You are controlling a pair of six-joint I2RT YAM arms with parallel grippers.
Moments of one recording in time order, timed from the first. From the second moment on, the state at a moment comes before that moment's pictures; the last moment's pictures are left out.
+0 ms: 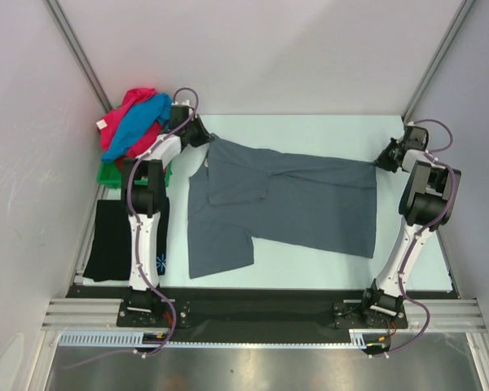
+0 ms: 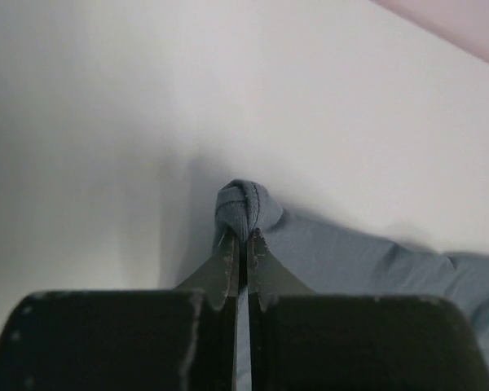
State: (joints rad) left arm -0.10 2.42 1.95 -0.19 0.28 -0.53; right arm -0.32 2.20 1.55 -0.19 -0.25 0.37
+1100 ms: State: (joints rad) left arm -0.29 1.27 0.99 -0.43 -0.13 -0.61; right arm -0.03 1.52 1.20 -0.54 0.04 0.48
